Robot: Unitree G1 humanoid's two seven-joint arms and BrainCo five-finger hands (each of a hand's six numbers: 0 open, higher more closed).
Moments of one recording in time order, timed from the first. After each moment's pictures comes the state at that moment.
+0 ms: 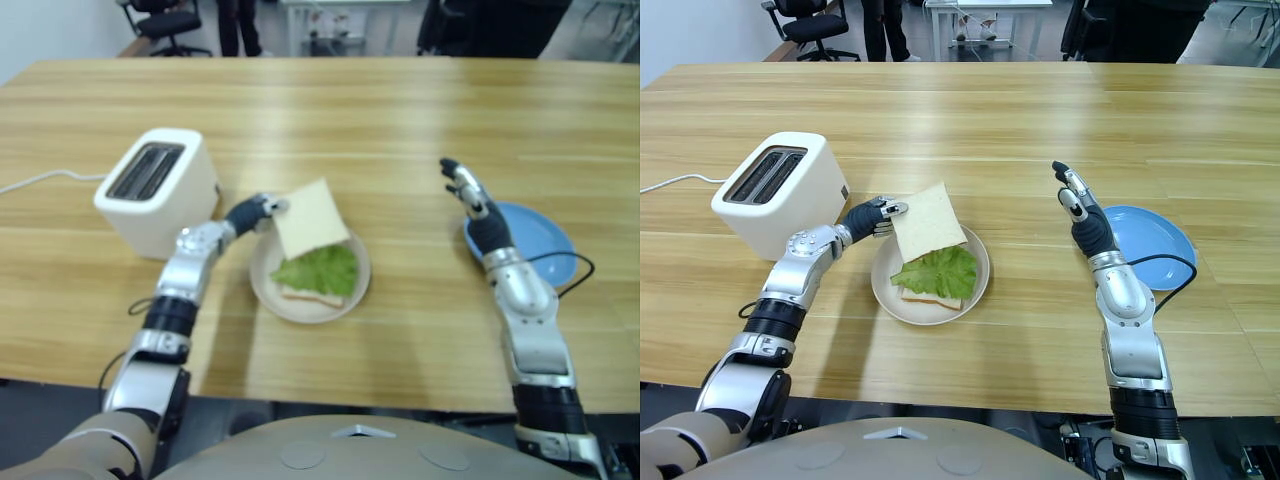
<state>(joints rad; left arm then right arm) -0.42 0.28 -0.04 0.33 -0.12 0.23 -0.60 0.01 -0.32 -0.15 -0.19 -0.05 -0.07 0.18</state>
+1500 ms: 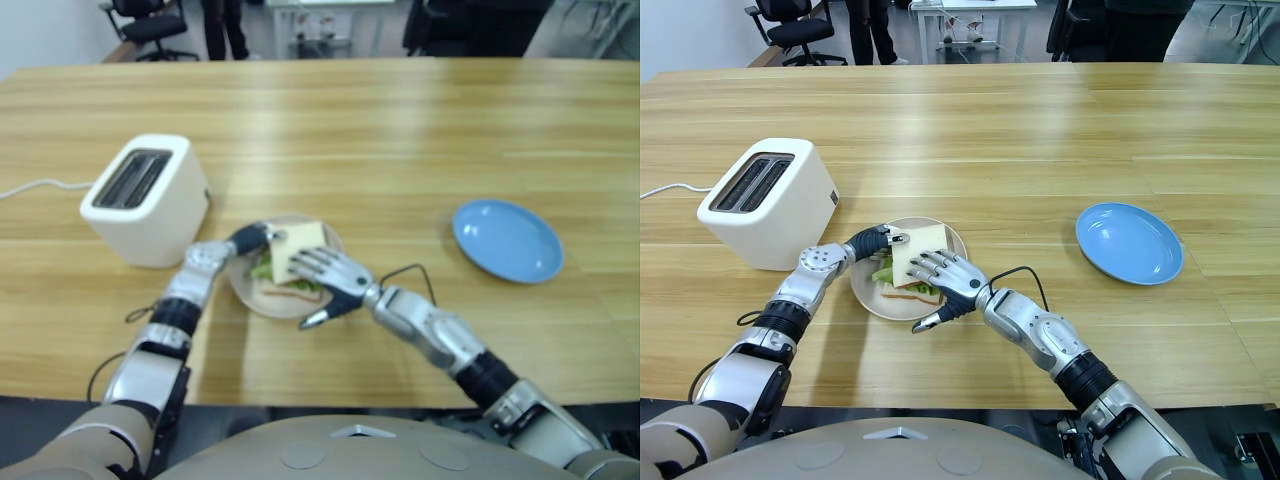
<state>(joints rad) -0.45 0.29 -0.15 0.68 0.08 0.01 -0.54 -0.21 -0.41 0.63 0.18 -1.08 -0.35 -0.02</state>
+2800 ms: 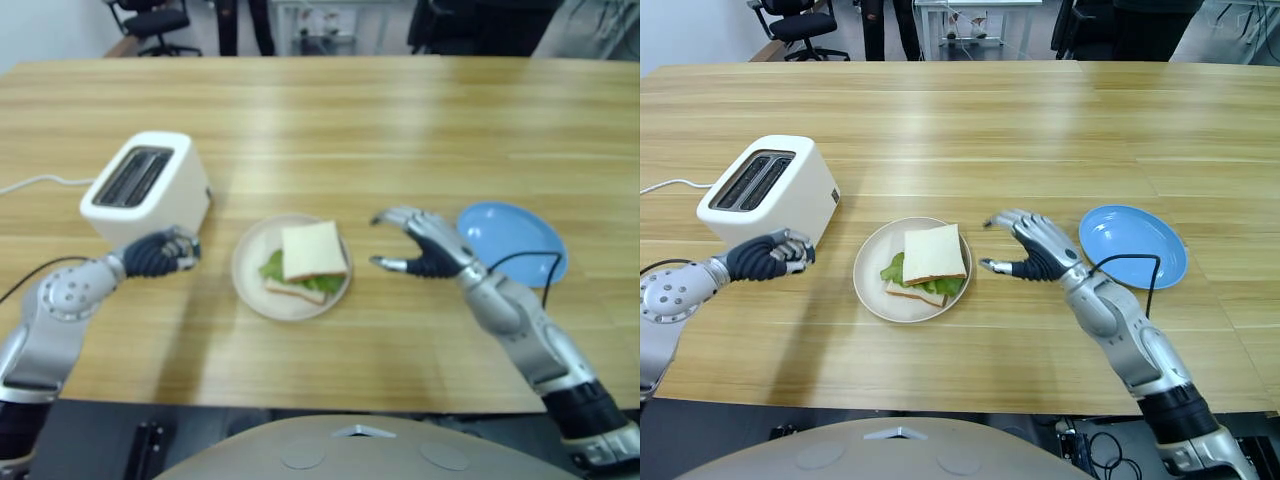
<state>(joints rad) 0.19 0.91 -0.03 -0.33 0.27 0.25 -0.66 0.11 -0.69 0.20 -0.16 -0.49 -0.28 0.26</state>
